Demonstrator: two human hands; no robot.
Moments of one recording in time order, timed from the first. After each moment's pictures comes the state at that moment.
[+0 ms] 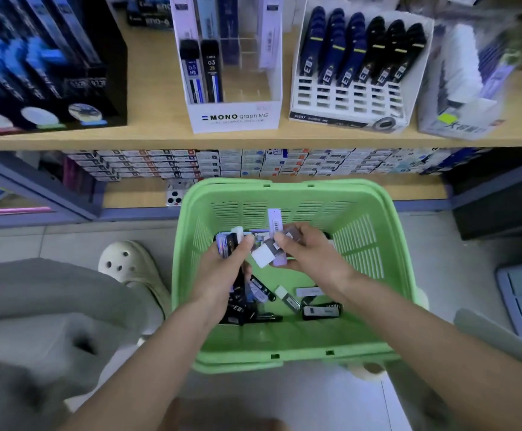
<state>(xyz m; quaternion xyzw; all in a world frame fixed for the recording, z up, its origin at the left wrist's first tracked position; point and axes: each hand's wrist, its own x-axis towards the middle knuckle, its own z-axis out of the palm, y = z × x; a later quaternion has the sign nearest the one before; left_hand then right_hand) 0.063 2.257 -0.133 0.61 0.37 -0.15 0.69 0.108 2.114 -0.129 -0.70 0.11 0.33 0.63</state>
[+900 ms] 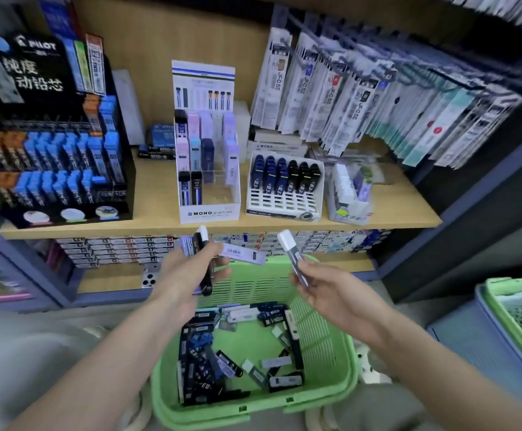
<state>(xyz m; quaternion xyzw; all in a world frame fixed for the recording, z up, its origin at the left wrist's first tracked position) 0.076 2.270 0.013 0.53 0.30 -0.06 0.79 0.072 2.061 0.023 -0.54 0.11 0.28 0.78</state>
